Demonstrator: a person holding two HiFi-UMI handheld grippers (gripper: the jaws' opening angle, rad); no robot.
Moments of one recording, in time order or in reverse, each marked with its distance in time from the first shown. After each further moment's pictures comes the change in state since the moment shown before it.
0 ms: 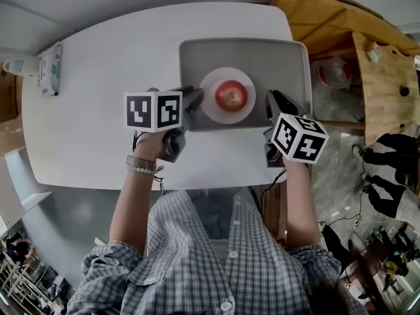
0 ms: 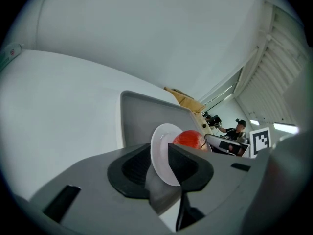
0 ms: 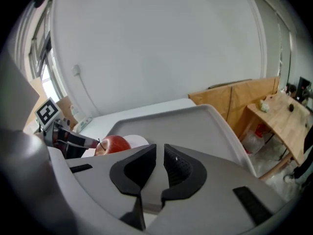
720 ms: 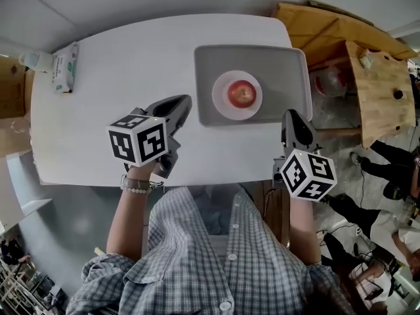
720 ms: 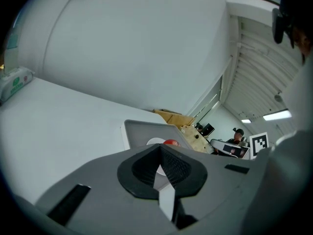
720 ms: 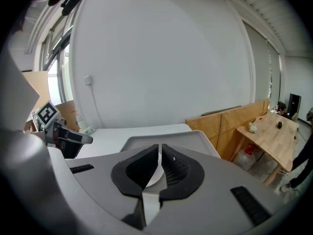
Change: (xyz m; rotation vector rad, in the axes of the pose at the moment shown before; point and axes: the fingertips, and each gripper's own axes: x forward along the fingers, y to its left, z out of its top) left arm -0.106 -0.020 0.007 0.138 -0.251 -0.068; right arm -0.109 0.038 0.022 -0.088 -0.260 -0.090
